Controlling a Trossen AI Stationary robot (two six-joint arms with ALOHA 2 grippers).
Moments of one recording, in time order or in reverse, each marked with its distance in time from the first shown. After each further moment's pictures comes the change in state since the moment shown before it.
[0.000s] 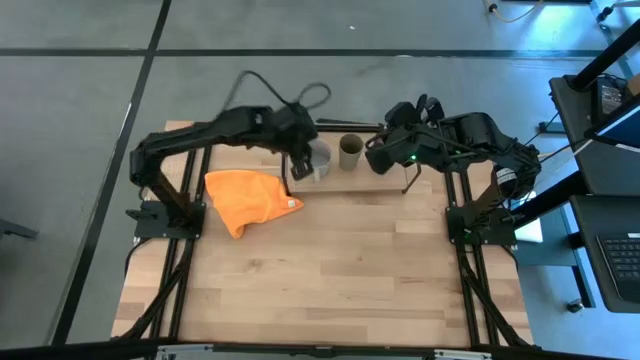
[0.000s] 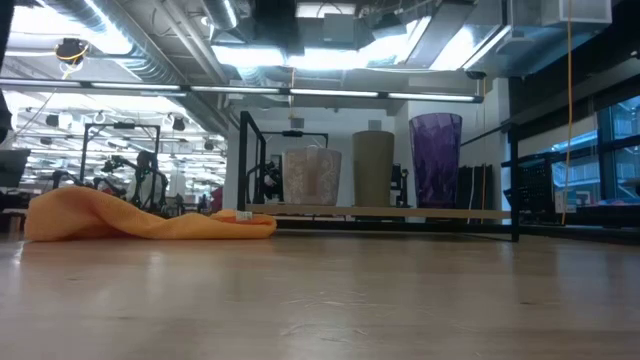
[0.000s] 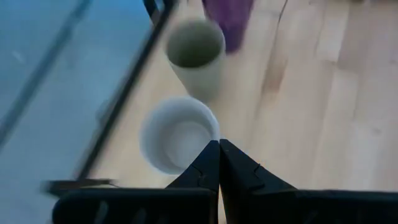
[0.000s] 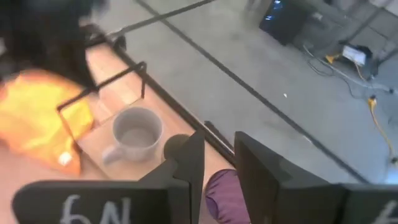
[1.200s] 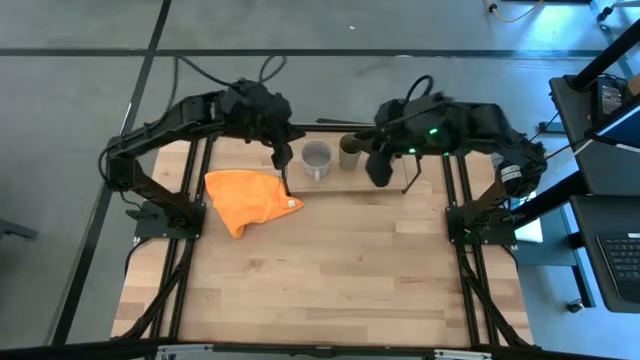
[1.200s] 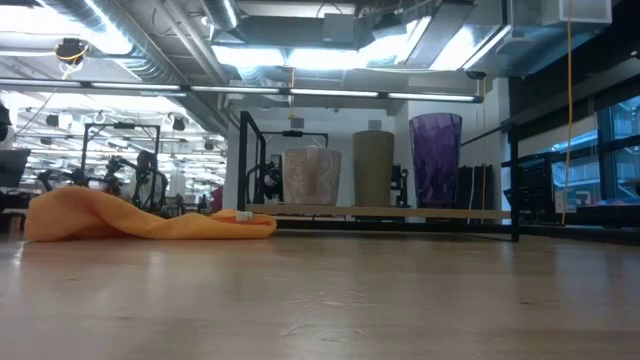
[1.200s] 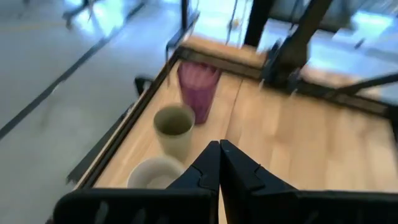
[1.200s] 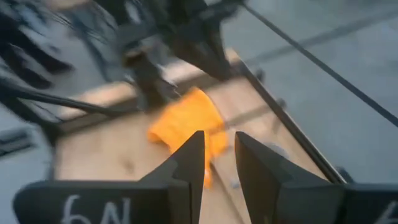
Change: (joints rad) left arm -0.002 -0.190 0.057 0.085 0.092 -0.066; right arm -0.062 -0.045 -0.002 0.363 -0.556 -0.236
